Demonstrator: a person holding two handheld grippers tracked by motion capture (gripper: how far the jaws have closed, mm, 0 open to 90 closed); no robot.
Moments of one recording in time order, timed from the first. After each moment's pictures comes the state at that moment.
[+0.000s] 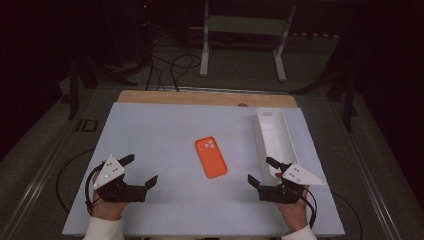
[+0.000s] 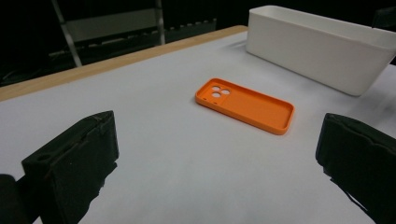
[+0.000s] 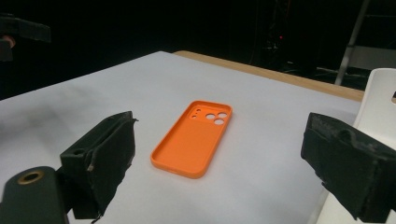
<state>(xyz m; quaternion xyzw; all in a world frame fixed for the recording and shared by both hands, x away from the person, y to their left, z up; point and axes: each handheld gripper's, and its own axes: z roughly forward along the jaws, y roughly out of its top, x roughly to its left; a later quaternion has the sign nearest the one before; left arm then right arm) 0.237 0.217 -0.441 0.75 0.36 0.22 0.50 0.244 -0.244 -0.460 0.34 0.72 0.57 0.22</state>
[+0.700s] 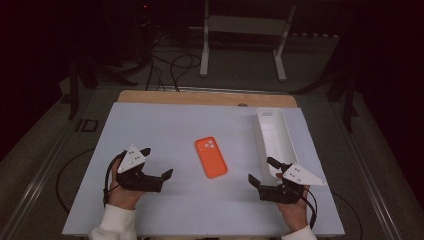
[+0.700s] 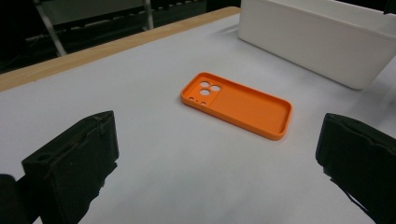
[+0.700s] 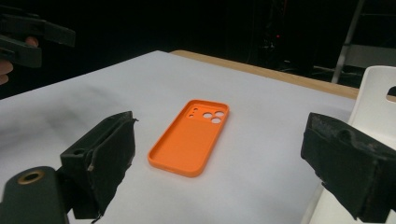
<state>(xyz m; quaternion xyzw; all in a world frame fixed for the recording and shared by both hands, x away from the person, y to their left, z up) 0.267 0.182 -0.441 0.78 0.35 0.20 0.48 0.244 -0.246 -0.460 0.34 0.72 0.57 0.23</state>
